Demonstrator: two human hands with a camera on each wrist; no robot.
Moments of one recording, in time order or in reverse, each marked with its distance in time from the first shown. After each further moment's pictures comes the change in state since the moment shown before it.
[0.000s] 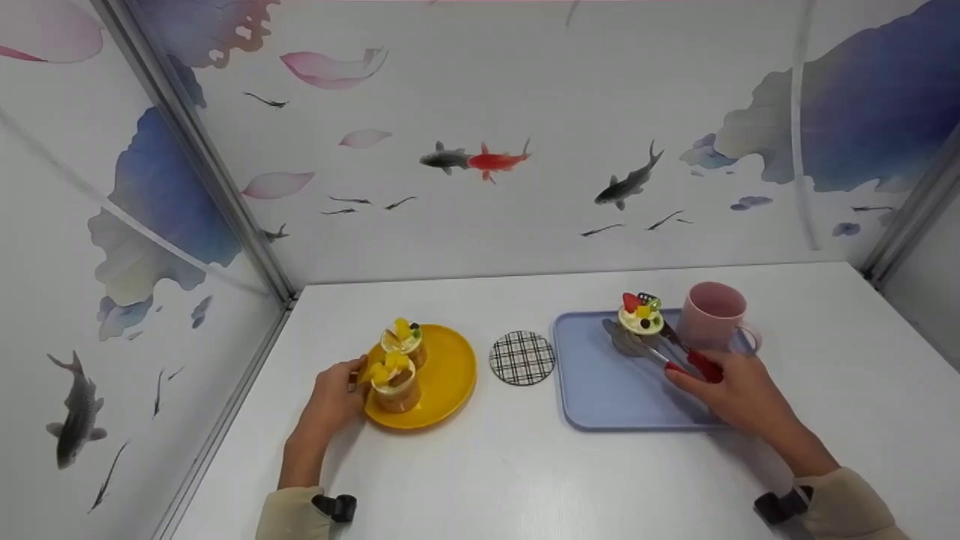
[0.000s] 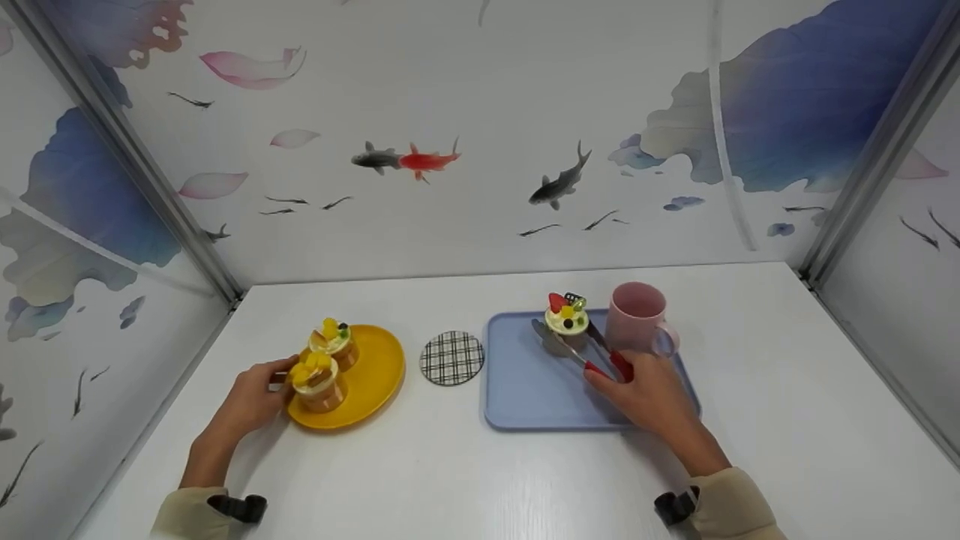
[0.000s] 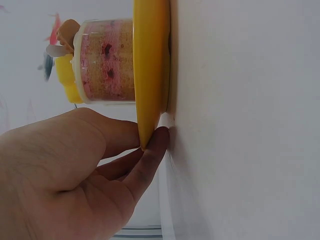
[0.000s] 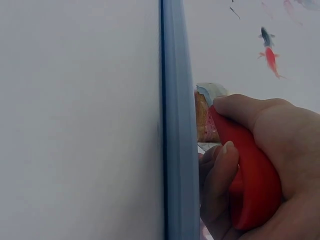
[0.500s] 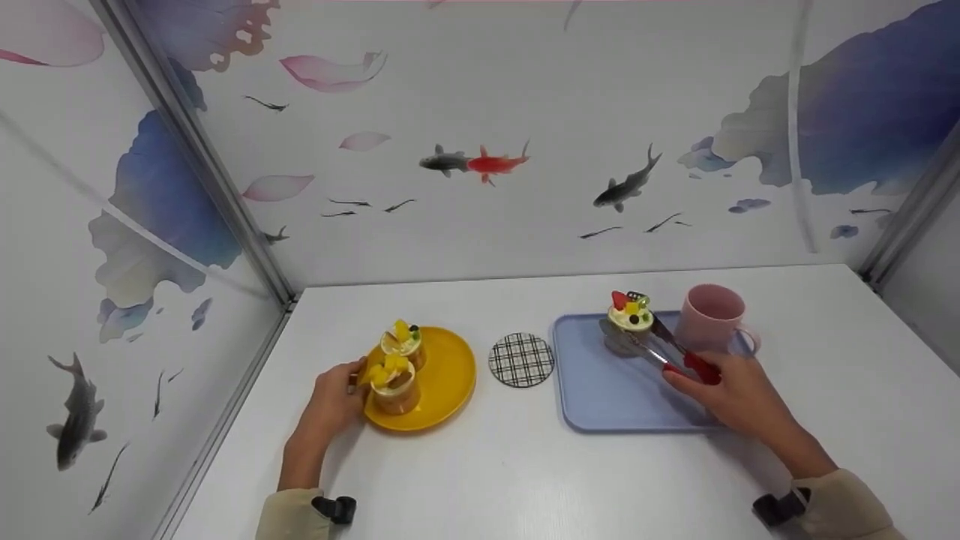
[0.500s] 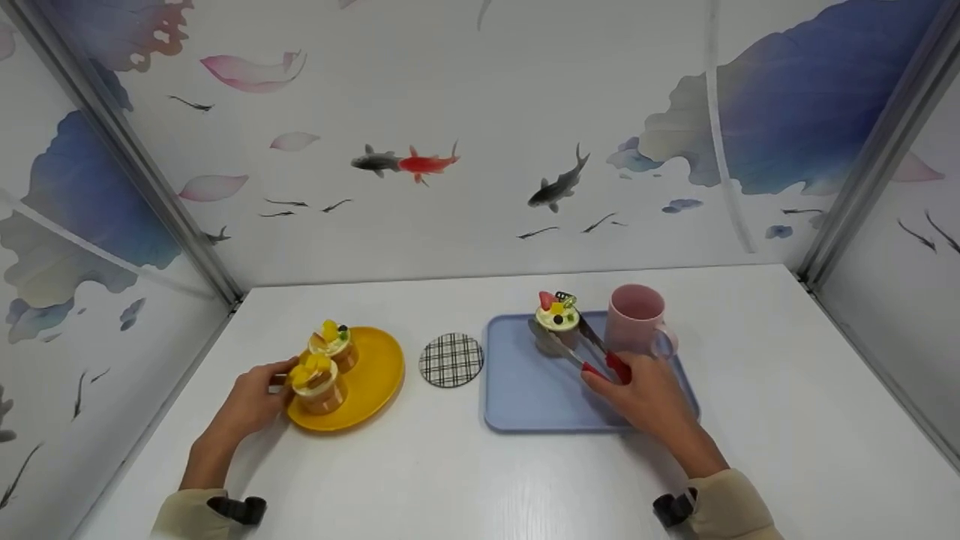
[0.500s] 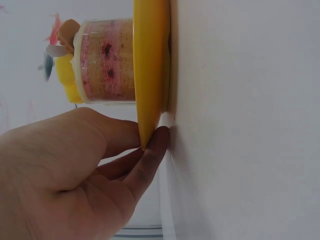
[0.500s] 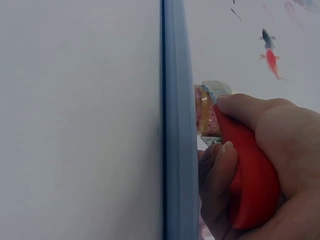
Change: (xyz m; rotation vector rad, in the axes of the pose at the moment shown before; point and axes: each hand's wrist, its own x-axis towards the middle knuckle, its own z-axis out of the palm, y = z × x) left_hand 0.000 0.001 -0.001 -0.014 -0.006 -0.018; right_hand 0.001 -0.002 -0.001 0.019 -0.001 0.000
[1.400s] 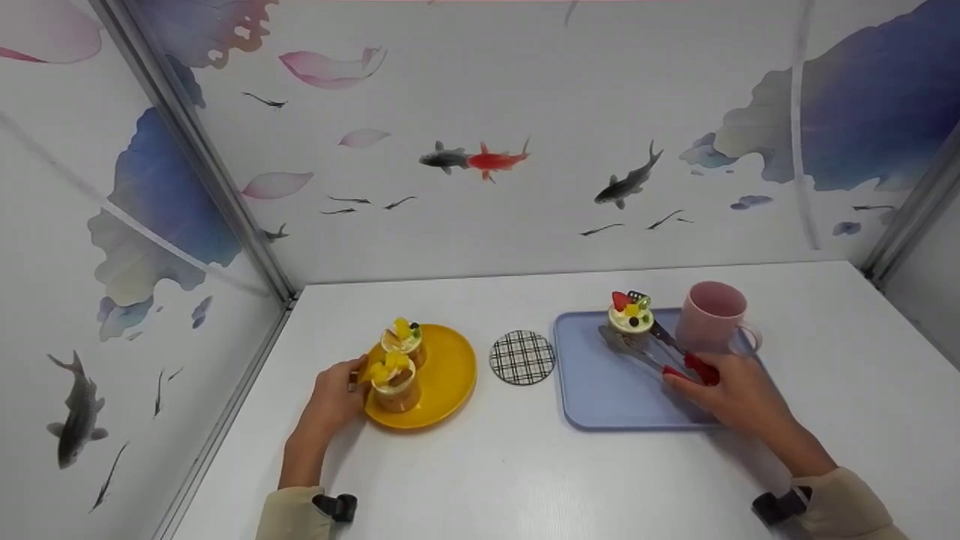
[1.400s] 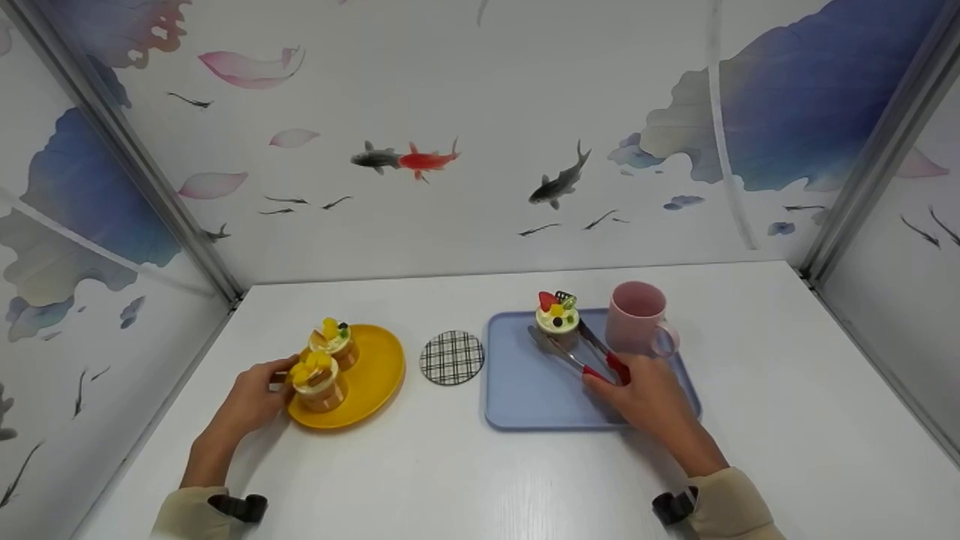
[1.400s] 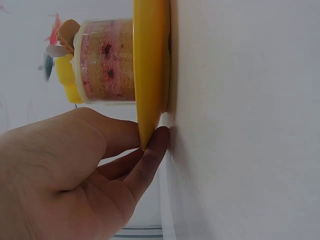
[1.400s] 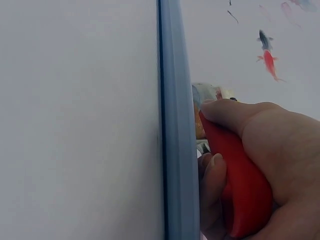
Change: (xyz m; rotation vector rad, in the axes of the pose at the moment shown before) left_hand 0.004 -0.003 0.001 0.009 0.005 0.018; right_hand -0.001 -0.001 0.004 -0.063 0.015 -0.027
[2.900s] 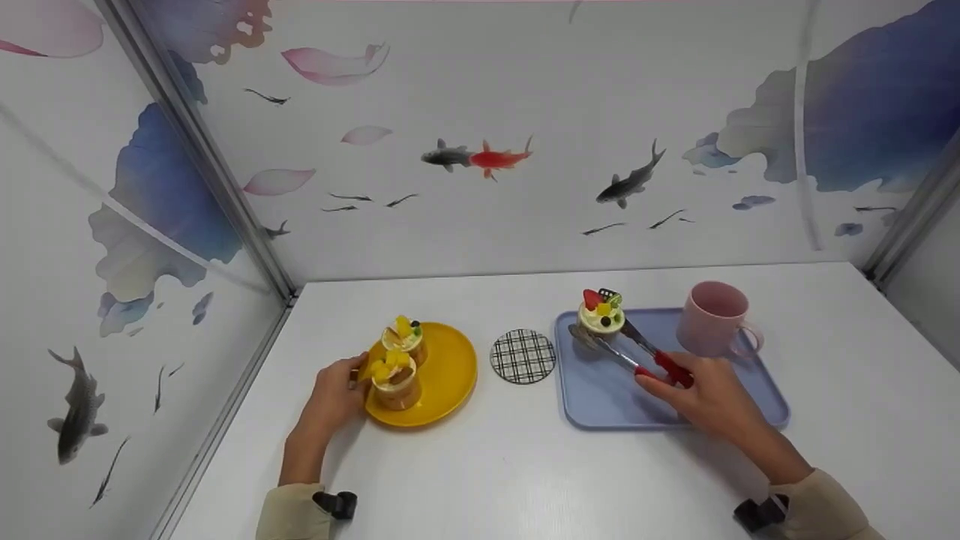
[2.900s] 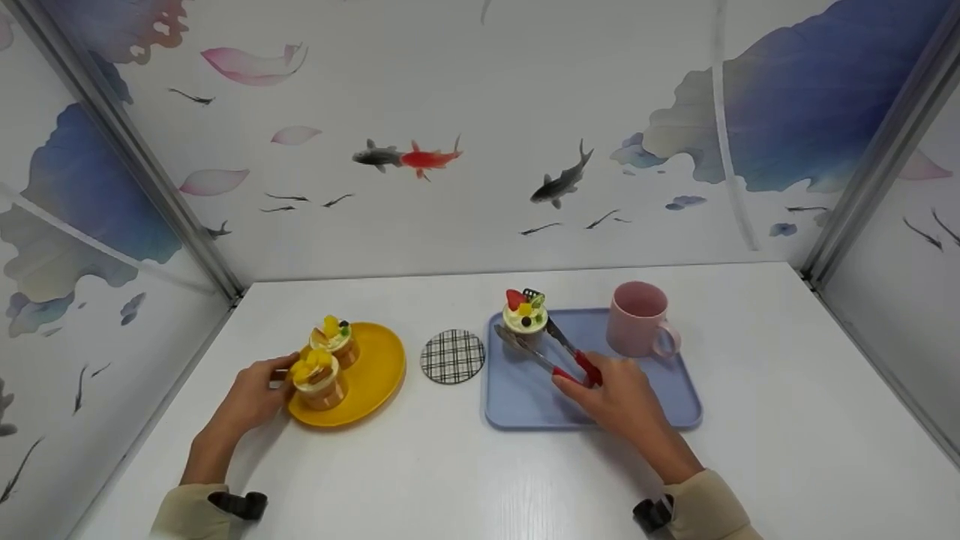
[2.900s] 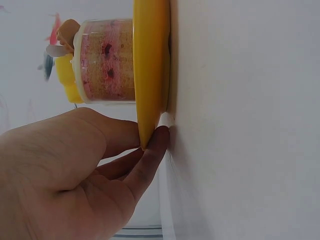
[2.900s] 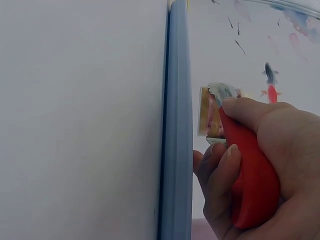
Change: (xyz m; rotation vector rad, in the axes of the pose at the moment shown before) left_hand -0.002 0.002 0.000 0.013 0.007 -0.002; right_hand 0.000 -0.032 0.016 0.092 0.021 -0.089
